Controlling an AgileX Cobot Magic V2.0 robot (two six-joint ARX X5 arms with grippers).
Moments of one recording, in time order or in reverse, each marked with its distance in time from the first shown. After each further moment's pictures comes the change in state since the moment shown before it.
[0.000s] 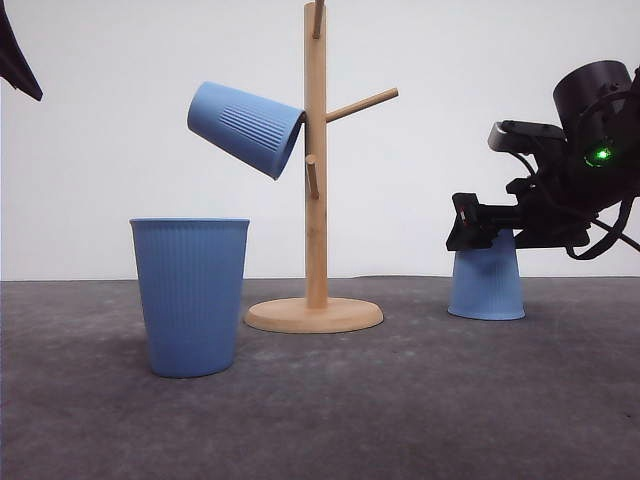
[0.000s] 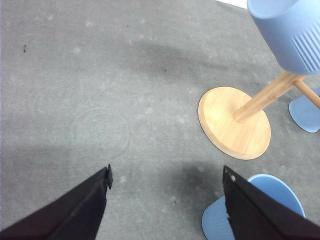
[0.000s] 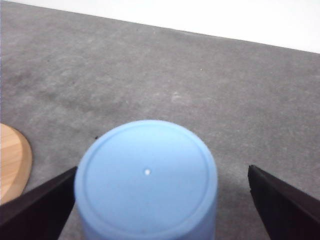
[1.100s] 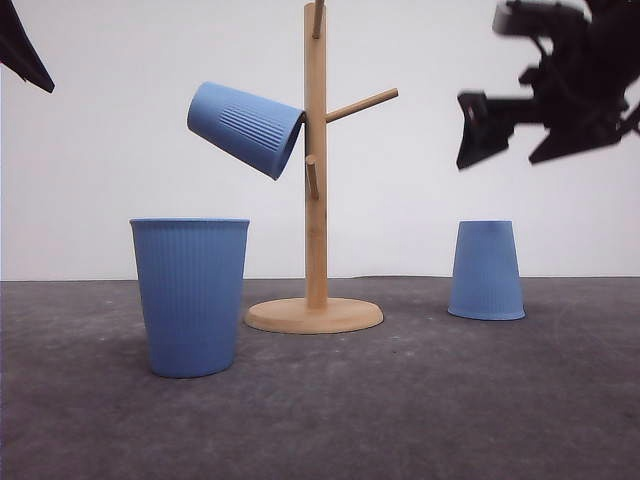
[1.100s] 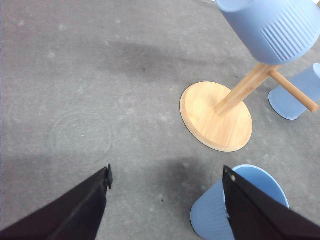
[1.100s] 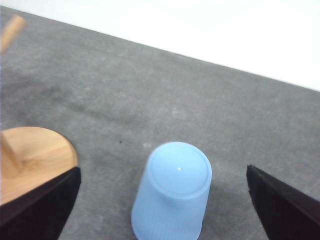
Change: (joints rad) left_arx 0.000 0.000 0.000 0.008 0.075 0.053; right_arx 0.063 -0.380 -0.058 -0.357 0.124 -0.031
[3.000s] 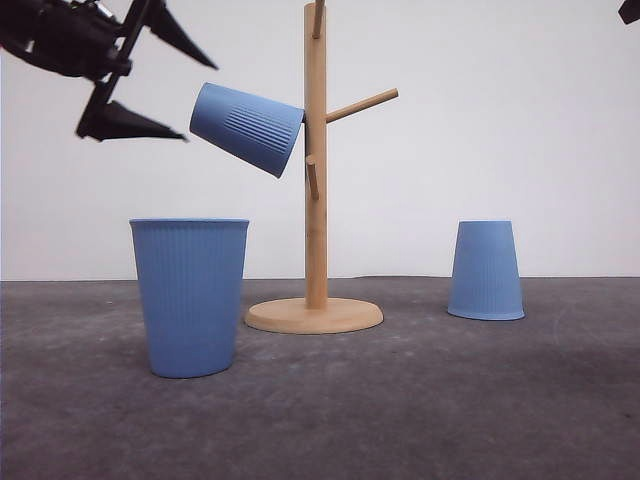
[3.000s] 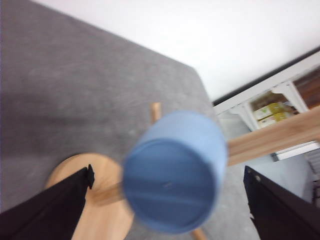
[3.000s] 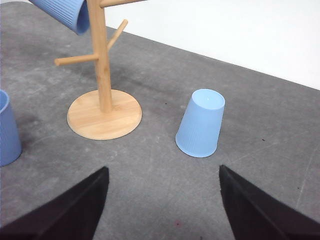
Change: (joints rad) left_arx -0.054 0.727 0.541 0.304 0.423 -0.384; right_arx 0.101 -1.008 -0.259 -0.689 0.006 -0.024
